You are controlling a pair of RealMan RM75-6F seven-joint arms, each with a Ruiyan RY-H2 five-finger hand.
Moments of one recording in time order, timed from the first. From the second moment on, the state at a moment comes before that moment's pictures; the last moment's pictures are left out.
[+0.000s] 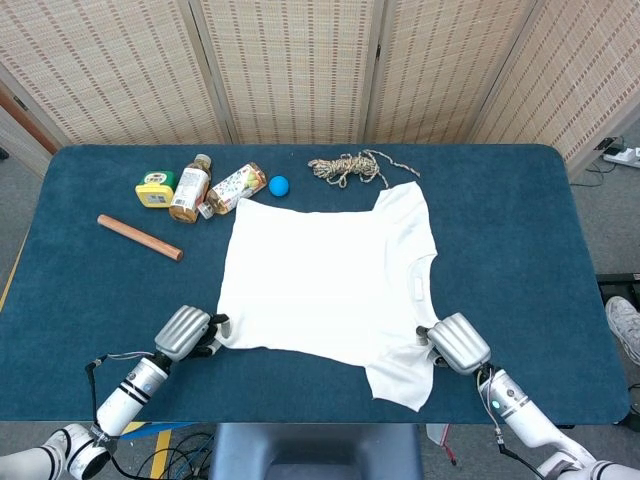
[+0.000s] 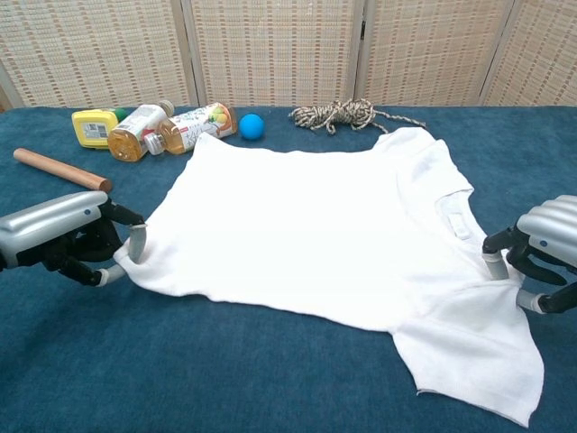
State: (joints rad) left arm -0.55 -1.59 0.04 -1.16 1.61 1.16 -0.33; right arm 0.41 -1.49 -0.08 -1.22 -1.71 1.22 -0.05
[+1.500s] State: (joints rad) left arm -0.29 -1.23 0.26 -1.55 1.82 1.46 -0.31; right arm 0.19 -1.20 -0.22 -1.53 -1.93 1.57 -0.06
